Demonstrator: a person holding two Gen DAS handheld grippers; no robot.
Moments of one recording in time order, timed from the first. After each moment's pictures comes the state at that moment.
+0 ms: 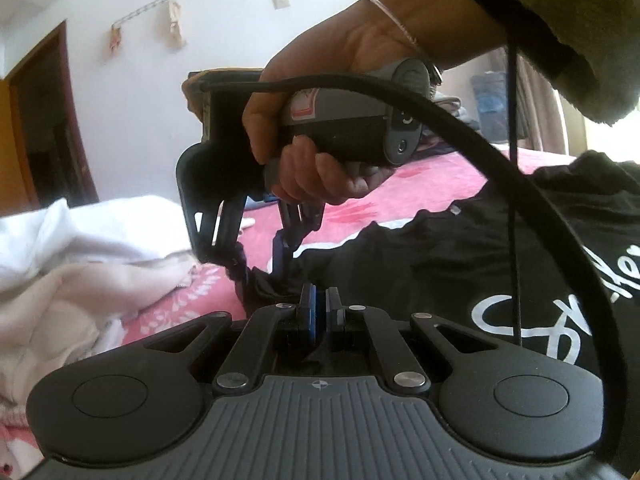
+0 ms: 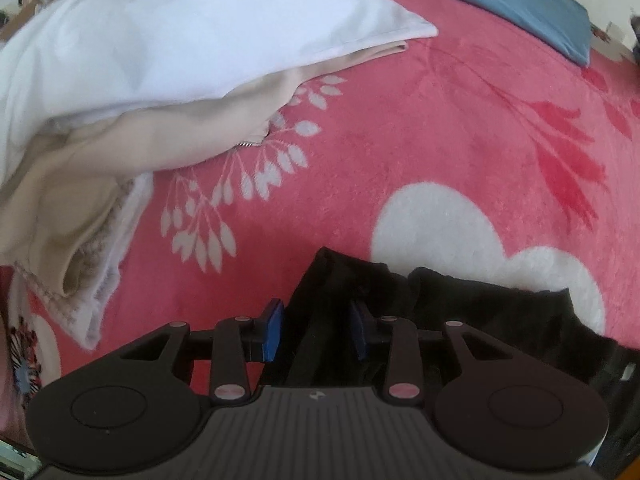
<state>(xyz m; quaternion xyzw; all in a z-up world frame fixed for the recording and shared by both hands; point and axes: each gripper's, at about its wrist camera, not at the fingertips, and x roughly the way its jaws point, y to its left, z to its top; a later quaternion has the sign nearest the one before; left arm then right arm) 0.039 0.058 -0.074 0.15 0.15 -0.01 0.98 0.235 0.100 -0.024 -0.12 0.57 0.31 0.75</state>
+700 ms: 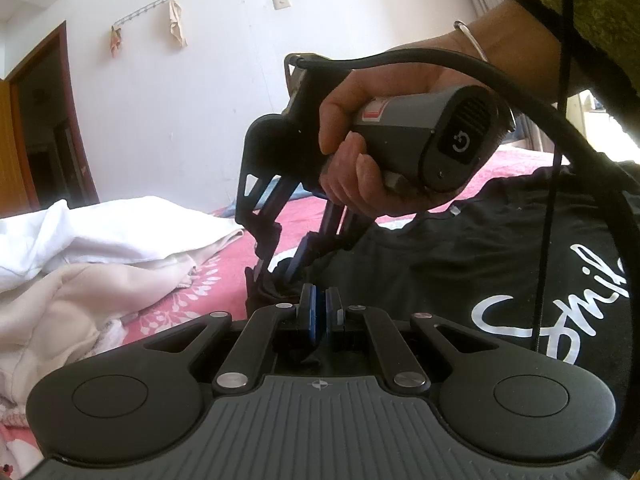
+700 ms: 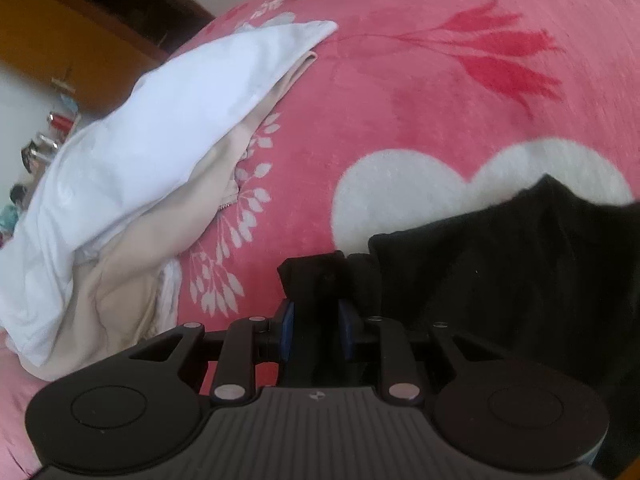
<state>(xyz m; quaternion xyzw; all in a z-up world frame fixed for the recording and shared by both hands) 0.040 0.063 -0.074 0.14 0.15 -0.01 0.98 0.253 0.022 -0.045 0.15 0.59 0.30 0.74</state>
